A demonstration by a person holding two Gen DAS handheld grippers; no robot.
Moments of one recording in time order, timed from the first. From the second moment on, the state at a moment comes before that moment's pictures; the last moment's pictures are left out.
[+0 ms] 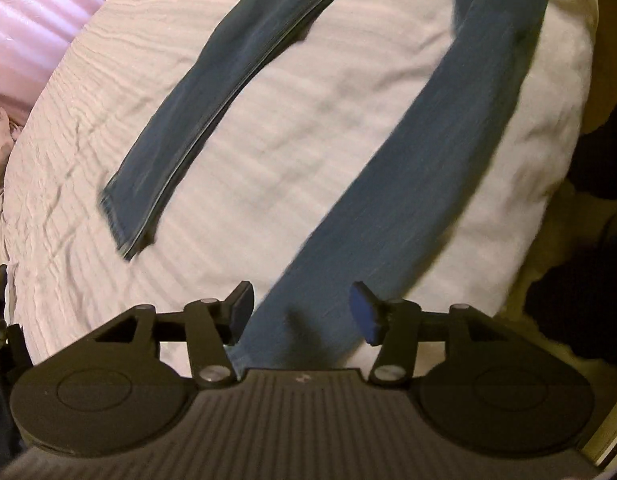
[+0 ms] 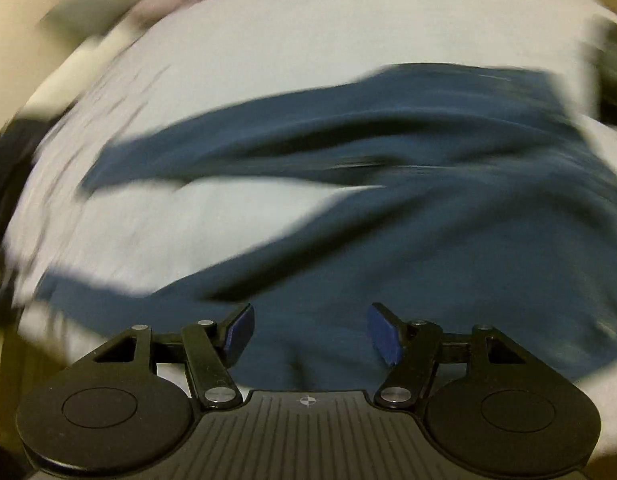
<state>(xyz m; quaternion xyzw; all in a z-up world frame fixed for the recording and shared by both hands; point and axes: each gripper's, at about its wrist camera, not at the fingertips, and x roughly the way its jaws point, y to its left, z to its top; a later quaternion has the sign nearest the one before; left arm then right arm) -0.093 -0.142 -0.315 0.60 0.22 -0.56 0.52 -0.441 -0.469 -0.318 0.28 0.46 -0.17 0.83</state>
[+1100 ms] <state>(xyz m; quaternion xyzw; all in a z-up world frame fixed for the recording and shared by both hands) -0.052 -0.125 -0.169 0.57 0.06 -0.61 0.55 -0.375 -0.420 -0.309 -0.04 0.57 -0.01 0.82</state>
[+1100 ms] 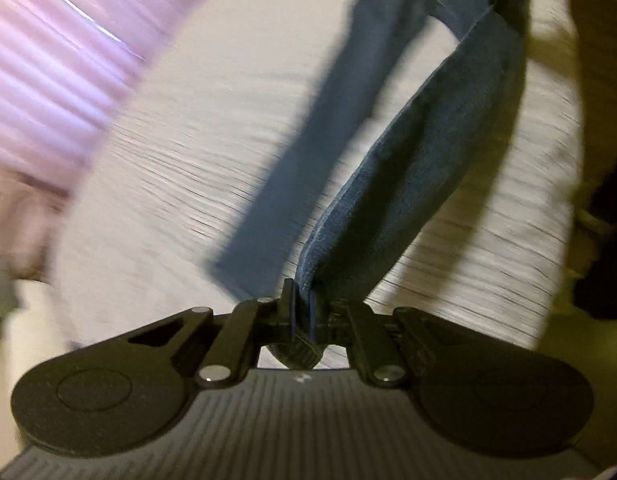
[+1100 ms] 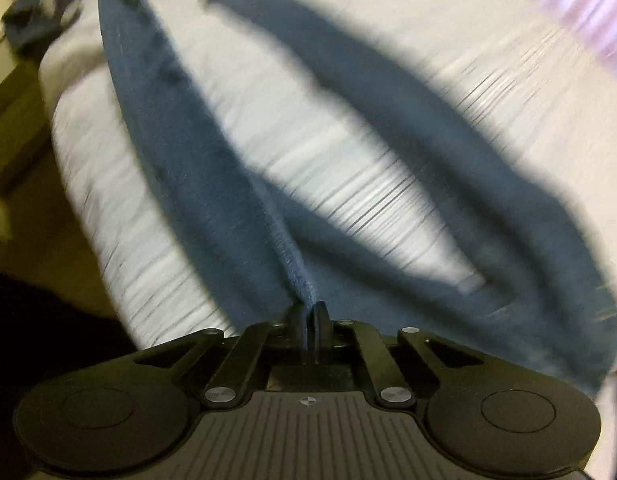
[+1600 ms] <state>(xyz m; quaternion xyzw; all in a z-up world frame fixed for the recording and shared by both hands) -0.102 -0.028 -0.291 0.62 0.28 -0.57 0.47 -0.427 -0.354 -0.339 0.05 0.61 0.01 0.79</state>
